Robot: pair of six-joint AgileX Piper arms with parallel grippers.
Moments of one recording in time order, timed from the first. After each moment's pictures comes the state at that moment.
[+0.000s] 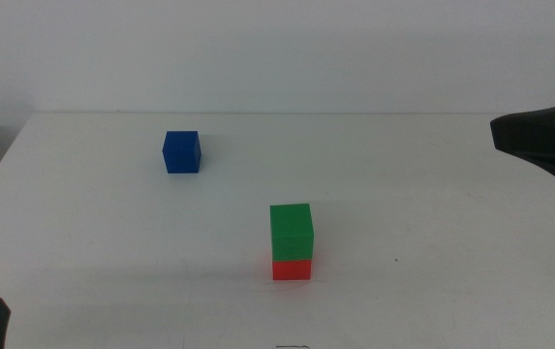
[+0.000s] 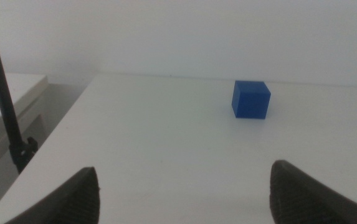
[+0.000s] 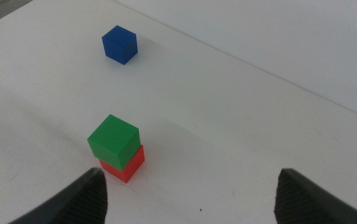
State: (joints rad) left arm 0.02 -0.01 0.03 -0.04 0.19 -0.04; right arm 0.42 0.93 -1.09 0.16 0.79 -0.24
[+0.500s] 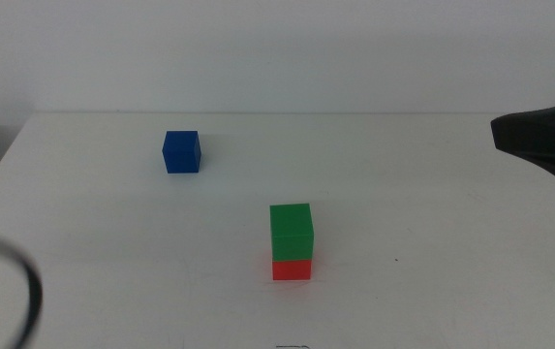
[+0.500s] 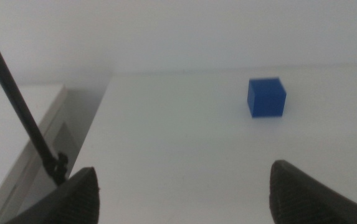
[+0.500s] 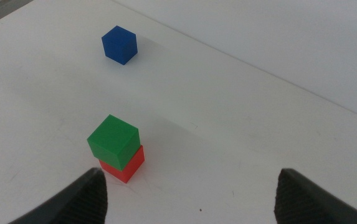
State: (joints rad) left arm 0.02 0.36 -0.34 0.06 0.32 -0.01; right arm 0.42 0.93 -1.09 0.16 0.79 -0.24
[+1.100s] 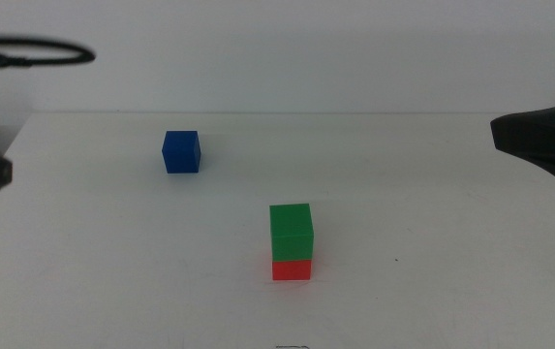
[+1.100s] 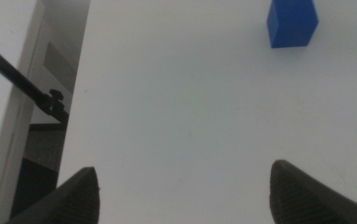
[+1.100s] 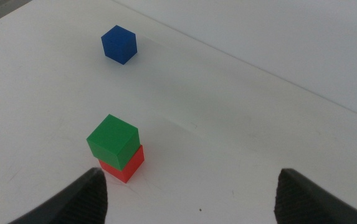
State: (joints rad) left arm 0.02 0.98 -0.86 0.07 0.70 0.01; right arm 0.42 0.93 -1.09 0.16 0.79 -0.24
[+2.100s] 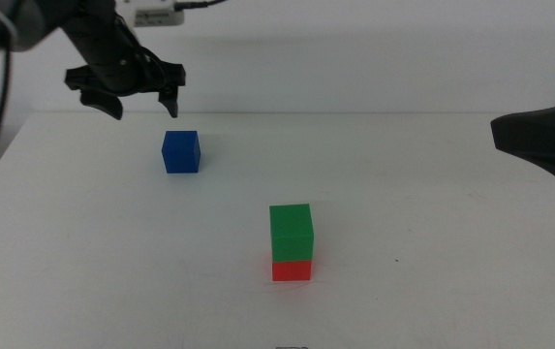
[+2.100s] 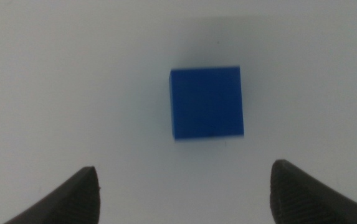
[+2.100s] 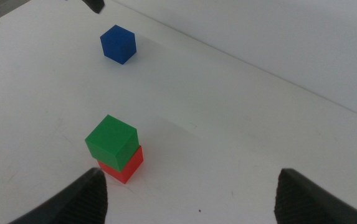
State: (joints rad) left arm -0.15 2.08 -1.96 -0.04 1.09 -0.10; right arm 0.42 0.93 -1.09 0.16 0.79 -0.24
